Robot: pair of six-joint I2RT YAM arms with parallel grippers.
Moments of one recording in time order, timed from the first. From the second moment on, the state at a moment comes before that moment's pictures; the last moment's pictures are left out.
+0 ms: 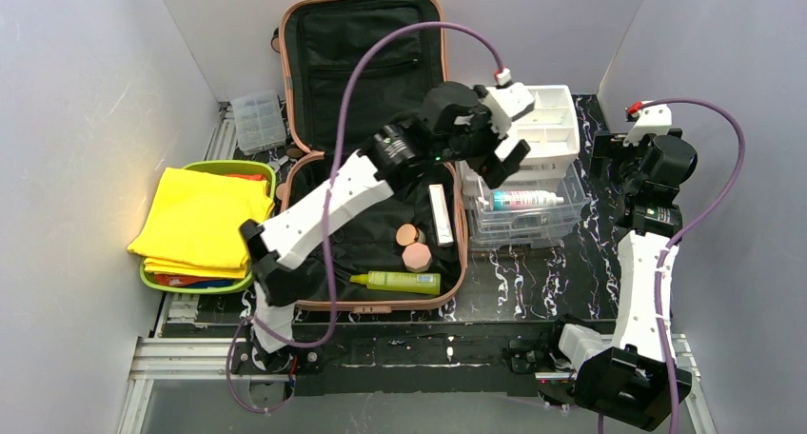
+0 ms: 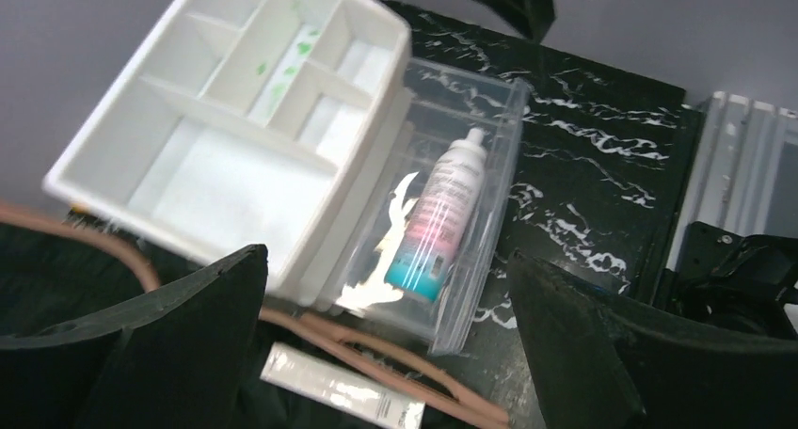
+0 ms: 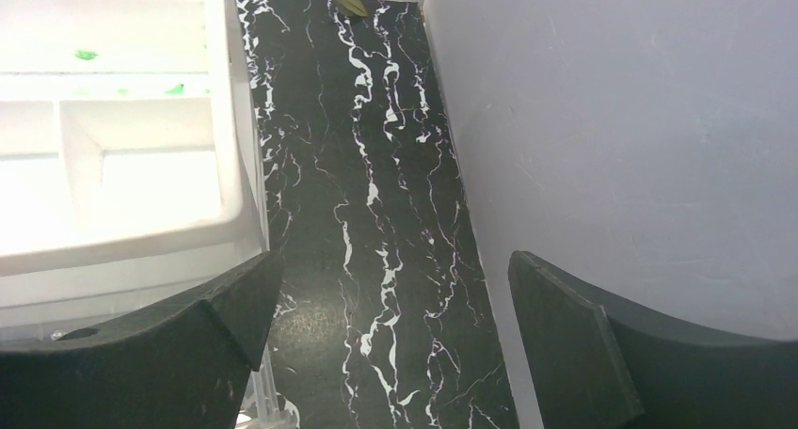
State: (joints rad) left arm -0.99 1.96 2.25 -0.66 0.16 0.14; right arm -0.29 0.99 1.02 -0.29 -0.10 -0.25
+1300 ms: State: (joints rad) left arm -0.57 1.99 1.55 -0.42 0.43 -0.66; right arm -0.30 0.99 0.96 -0.26 -0.15 -0.26
